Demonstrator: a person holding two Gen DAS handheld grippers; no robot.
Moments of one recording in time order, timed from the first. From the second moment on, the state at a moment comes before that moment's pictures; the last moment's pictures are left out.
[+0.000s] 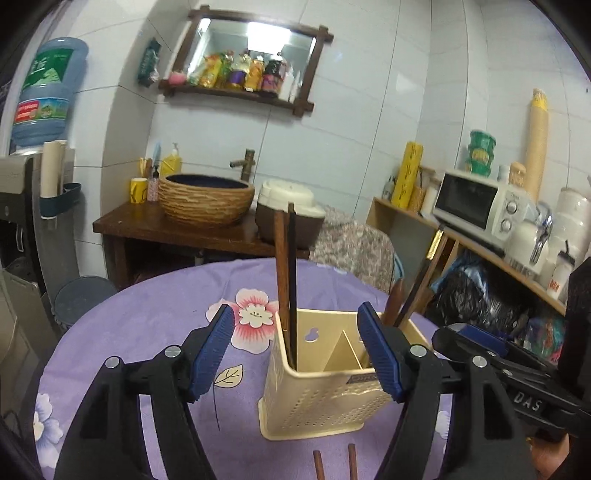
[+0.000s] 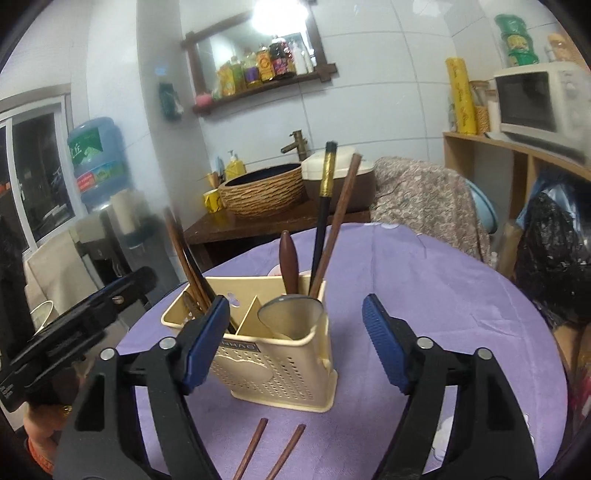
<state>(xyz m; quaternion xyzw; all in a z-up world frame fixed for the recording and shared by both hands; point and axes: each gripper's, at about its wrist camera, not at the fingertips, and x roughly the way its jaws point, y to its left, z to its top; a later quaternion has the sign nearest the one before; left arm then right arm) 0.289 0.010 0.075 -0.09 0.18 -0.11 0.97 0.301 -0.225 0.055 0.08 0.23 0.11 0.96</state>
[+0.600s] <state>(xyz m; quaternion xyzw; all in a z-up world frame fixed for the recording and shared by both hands) 0.188 0.047 -0.013 0.00 0.31 -0.02 0.95 0.219 -0.172 -0.076 -0.06 0.47 0.01 0.88</state>
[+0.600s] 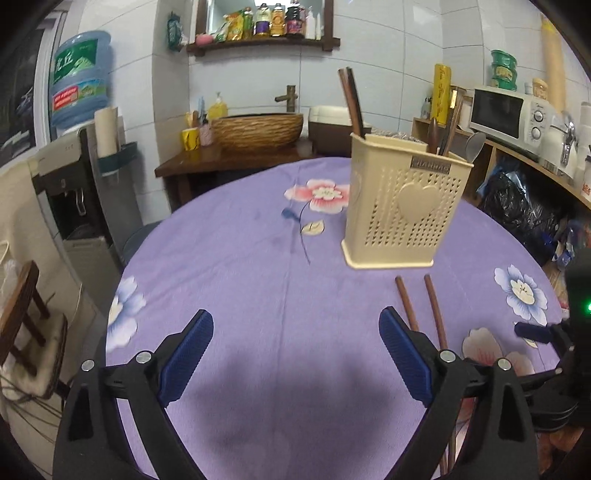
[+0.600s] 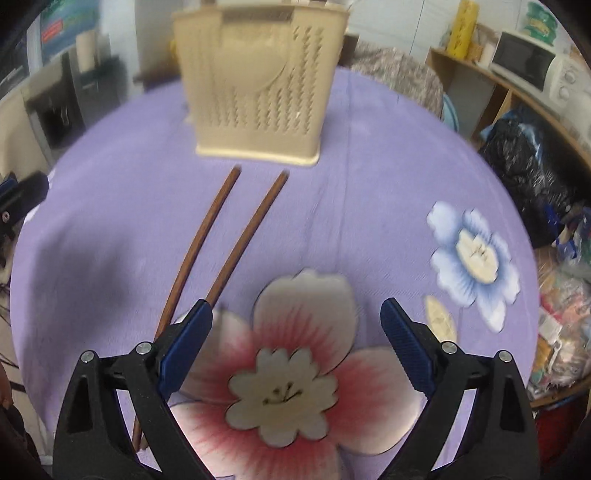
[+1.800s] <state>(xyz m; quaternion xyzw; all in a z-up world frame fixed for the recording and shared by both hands) 0.196 -0.001 -0.044 0.01 0.39 -0.11 0.92 0.176 -0.254 -0.082 0.05 0.46 -0.05 0.88</state>
